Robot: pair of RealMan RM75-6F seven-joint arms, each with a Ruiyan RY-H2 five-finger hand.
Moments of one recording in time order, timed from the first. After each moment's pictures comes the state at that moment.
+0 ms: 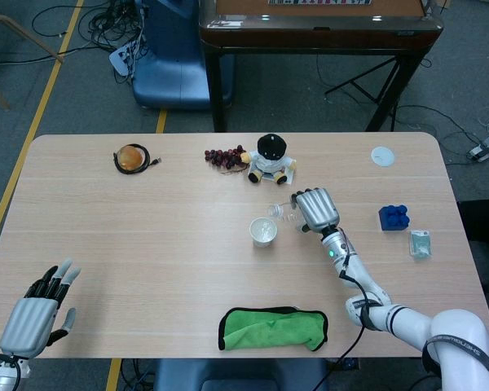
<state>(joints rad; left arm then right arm) -0.05 -1.14 0.05 -1.77 1.59 1.46 0.31 0.80 -1.75 0.20 -0.94 -1.23 0.92 -0.13</state>
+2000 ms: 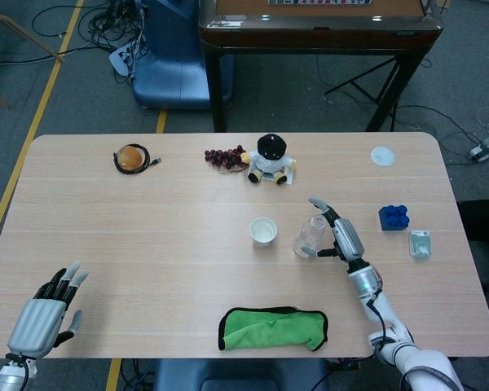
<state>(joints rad) -0.06 -1.17 0.07 -1.75 1.59 1.43 0.32 0.56 -2.03 0.07 -0.36 -1.54 1.31 1.08</state>
